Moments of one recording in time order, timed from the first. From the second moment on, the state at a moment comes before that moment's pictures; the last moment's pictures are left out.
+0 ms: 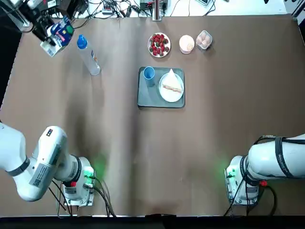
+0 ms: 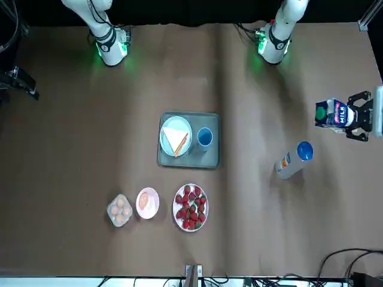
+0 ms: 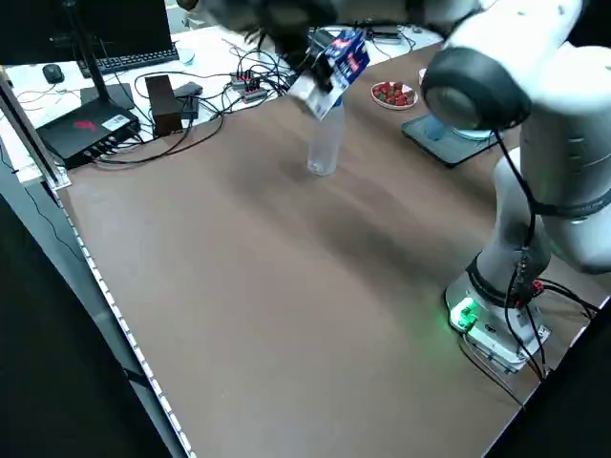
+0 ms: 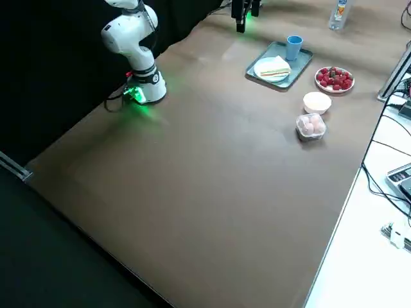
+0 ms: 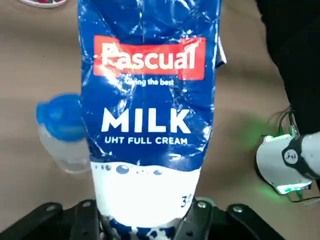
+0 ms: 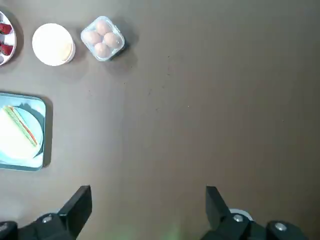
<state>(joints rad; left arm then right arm) 1.23 0.57 -1.14 -1.52 0.00 1.38 1.59 -0.06 -0.03 0.02 -1.52 -0.01 1.49 -0.12</state>
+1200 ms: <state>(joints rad) 1.22 1.04 -0.62 -1.54 -0.50 1.38 2.26 -0.06 -0.03 0.02 -1.54 -0.01 1.53 -0.12</state>
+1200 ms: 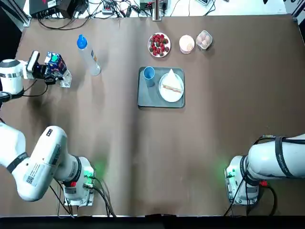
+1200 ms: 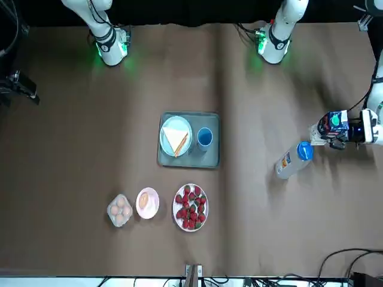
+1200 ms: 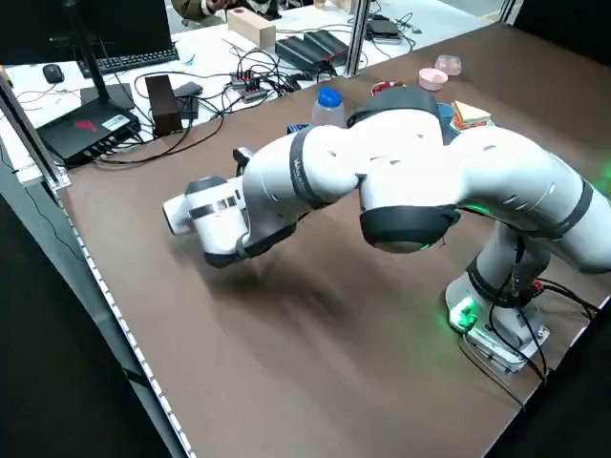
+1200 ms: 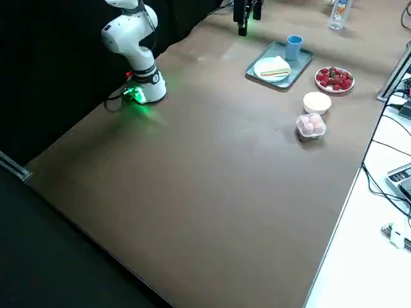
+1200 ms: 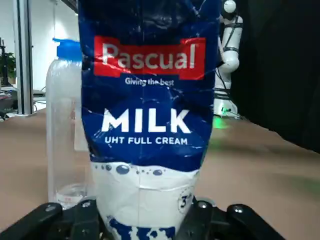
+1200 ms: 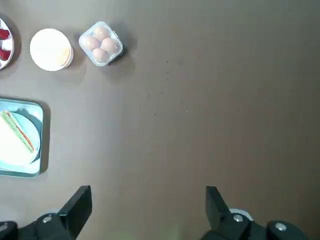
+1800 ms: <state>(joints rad) 1.20 1.10 -0.53 -1.54 -0.56 1.39 2.41 -0.06 -0.03 0.02 -1.54 -0.01 1.53 -0.12</state>
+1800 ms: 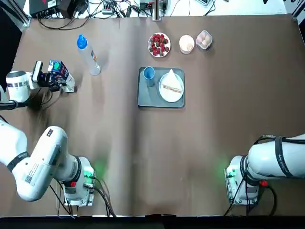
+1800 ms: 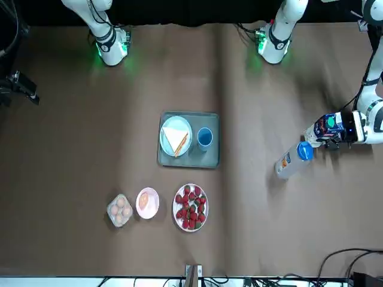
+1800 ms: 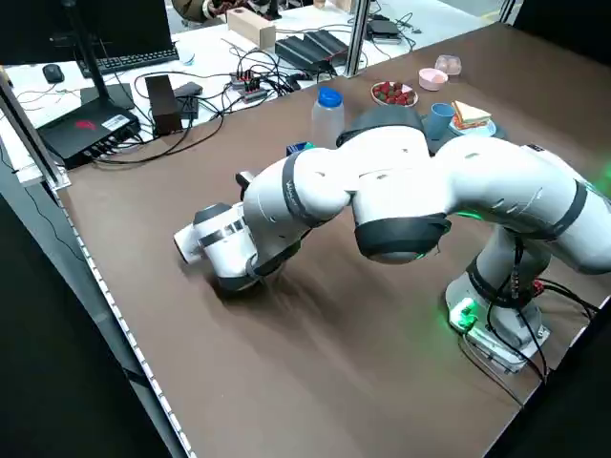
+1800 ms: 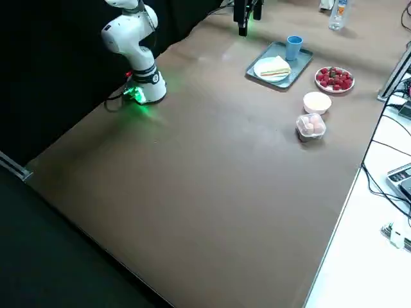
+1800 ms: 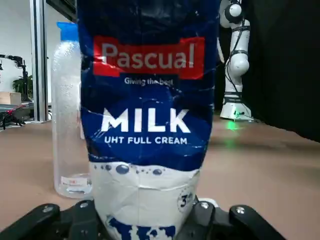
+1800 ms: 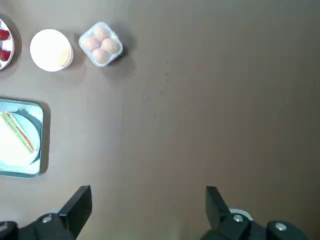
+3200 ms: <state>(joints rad) 1.15 1.04 -0.40 -1.47 -0.55 1.39 2.43 -0.06 -0.03 0.02 -1.54 -0.01 1.53 -0.12</state>
